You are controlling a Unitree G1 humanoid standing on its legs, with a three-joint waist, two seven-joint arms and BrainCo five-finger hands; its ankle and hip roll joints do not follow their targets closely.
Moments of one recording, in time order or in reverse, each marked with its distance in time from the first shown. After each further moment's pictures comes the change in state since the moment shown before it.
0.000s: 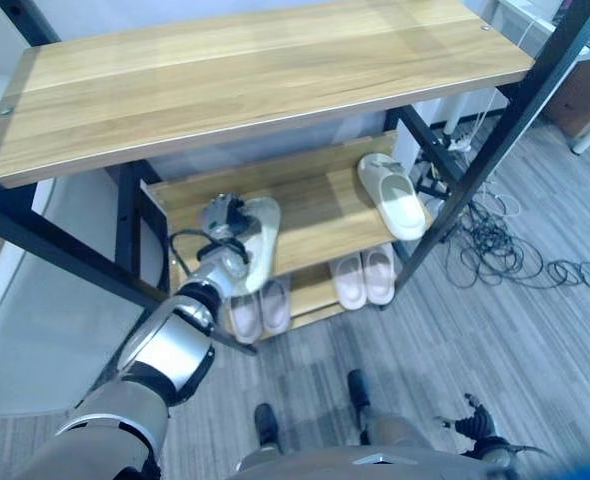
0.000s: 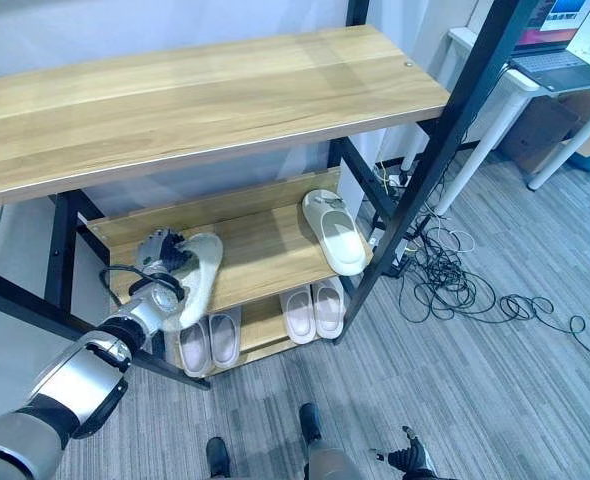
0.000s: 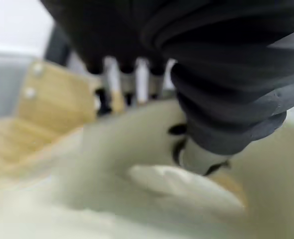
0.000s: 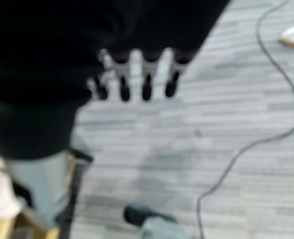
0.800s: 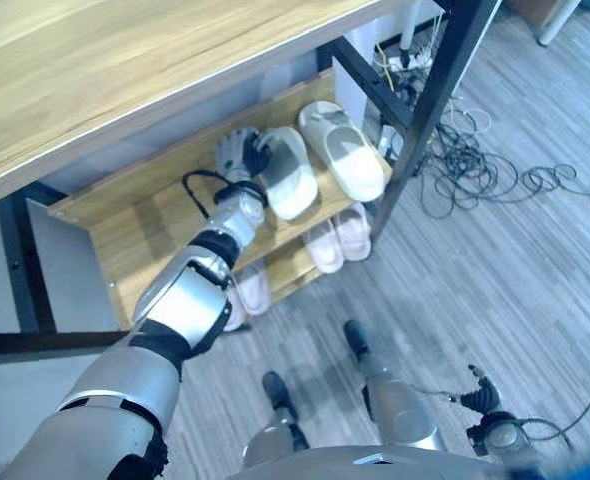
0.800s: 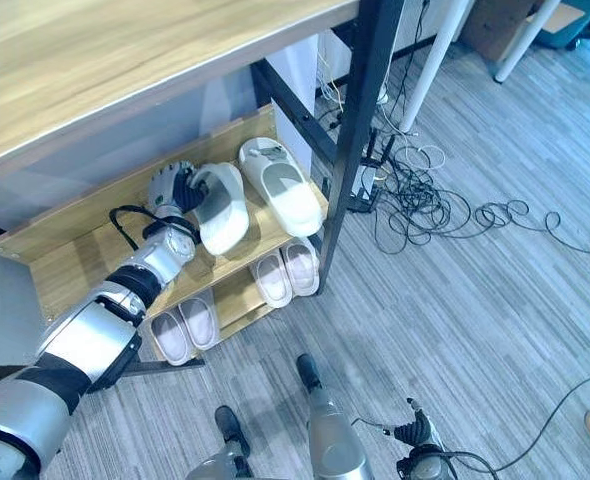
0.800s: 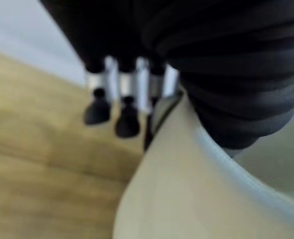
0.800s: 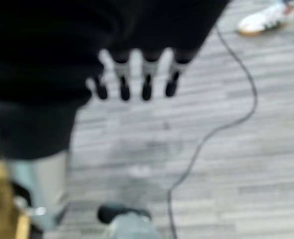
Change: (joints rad) left arm -0.282 -0.001 -0.010 0.027 -0.007 0.012 0.042; right arm -0.050 -0.078 0.035 -0.060 -0.008 -0.002 -0.006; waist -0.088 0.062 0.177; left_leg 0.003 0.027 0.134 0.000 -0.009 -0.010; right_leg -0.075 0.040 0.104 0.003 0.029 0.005
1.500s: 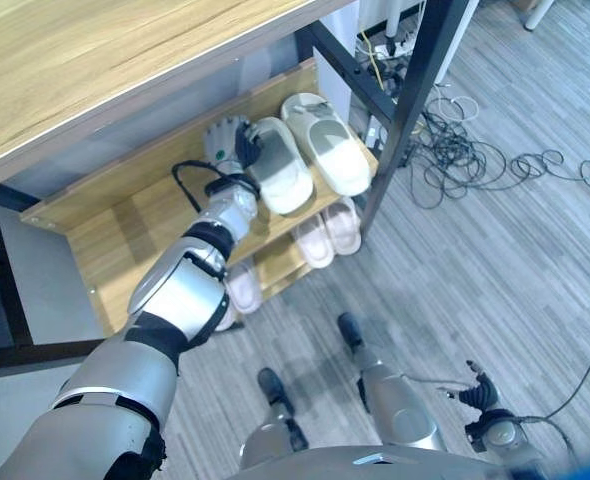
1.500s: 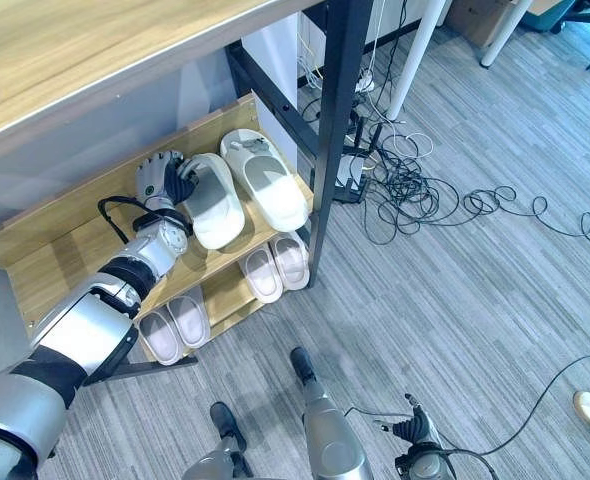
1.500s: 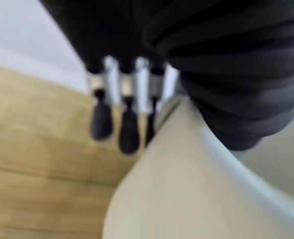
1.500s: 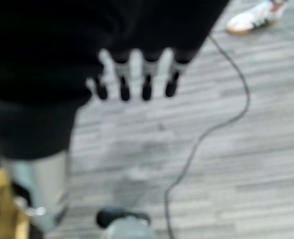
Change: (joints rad) left arm -0.033 0.005 -0.028 0.049 0.027 0.017 0.030; right arm -0.009 0.000 0.001 -0.014 0.008 -0.032 -0.006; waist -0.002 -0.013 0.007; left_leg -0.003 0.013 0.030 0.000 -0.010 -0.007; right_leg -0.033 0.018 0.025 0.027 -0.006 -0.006
